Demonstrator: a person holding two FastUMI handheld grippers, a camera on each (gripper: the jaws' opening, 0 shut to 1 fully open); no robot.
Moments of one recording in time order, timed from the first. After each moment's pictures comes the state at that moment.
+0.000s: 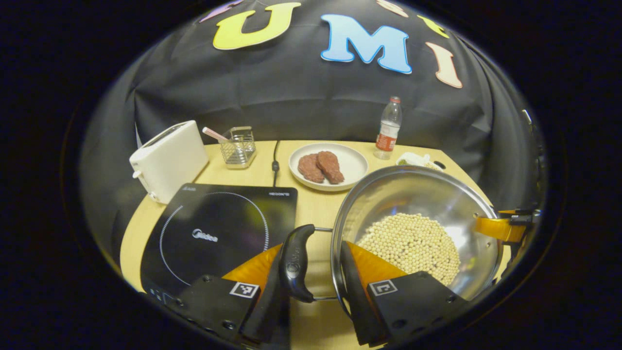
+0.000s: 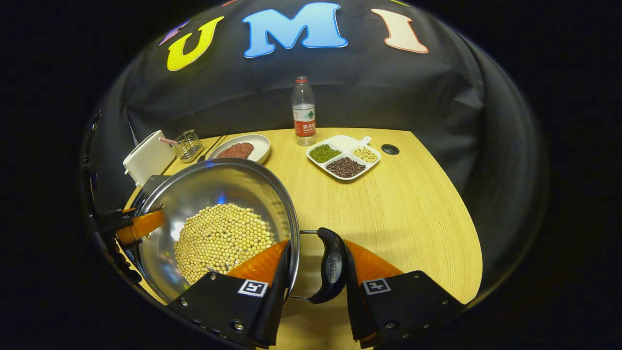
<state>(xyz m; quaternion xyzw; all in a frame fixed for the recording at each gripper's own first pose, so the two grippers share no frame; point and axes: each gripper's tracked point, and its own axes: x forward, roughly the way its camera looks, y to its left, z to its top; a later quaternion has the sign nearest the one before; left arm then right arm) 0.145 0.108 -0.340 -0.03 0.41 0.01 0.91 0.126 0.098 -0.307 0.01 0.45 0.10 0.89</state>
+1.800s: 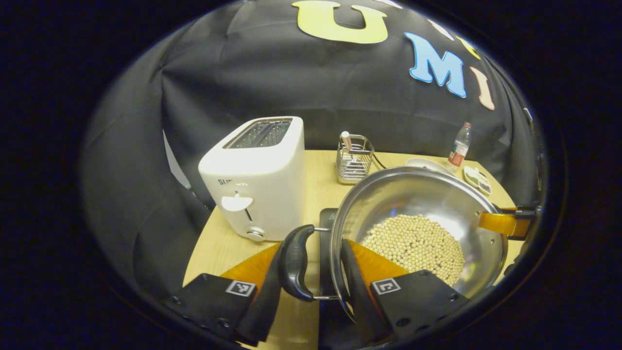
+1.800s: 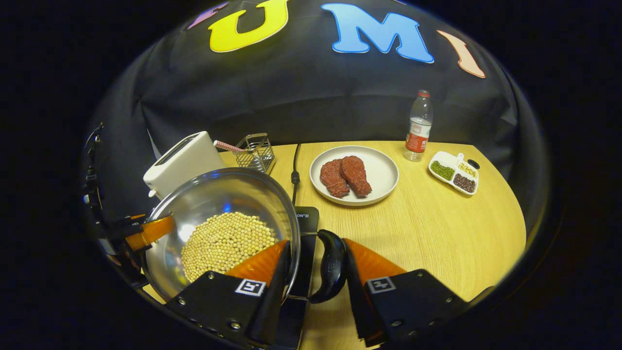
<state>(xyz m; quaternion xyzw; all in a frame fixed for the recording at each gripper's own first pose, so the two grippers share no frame) 0.170 0.436 -0.359 -0.03 0.38 0.03 0.93 0.147 0.394 -0.301 0.04 0.41 0.13 0.90</state>
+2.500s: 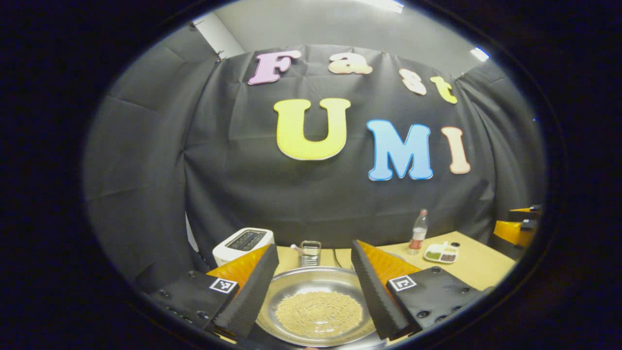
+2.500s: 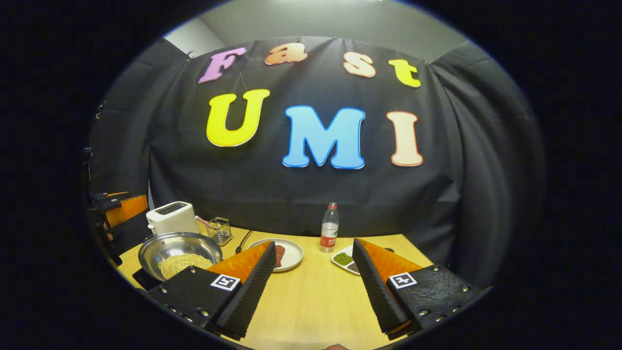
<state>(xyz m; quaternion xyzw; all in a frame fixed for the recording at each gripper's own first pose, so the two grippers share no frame) 0.121 0.266 -0.103 -0.02 0.09 0.07 0.99 0.106 0.166 -0.098 -0.03 0.12 0.08 0.99</state>
